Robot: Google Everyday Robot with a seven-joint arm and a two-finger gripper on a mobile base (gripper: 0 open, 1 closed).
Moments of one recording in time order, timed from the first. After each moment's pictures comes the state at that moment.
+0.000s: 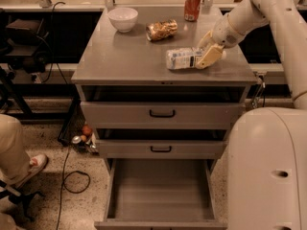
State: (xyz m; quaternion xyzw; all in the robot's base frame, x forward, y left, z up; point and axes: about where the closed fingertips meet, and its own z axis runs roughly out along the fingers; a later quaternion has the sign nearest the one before) arm 0.747 -0.175 0.849 -0.63 0.71 0.10 0.29
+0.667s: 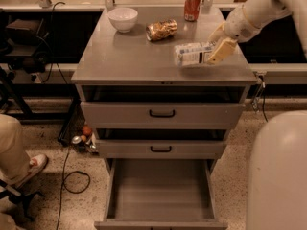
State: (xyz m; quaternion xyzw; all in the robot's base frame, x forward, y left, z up) arm 0.725 -0.198 0.886 -0.64 0.70 0.07 0.31
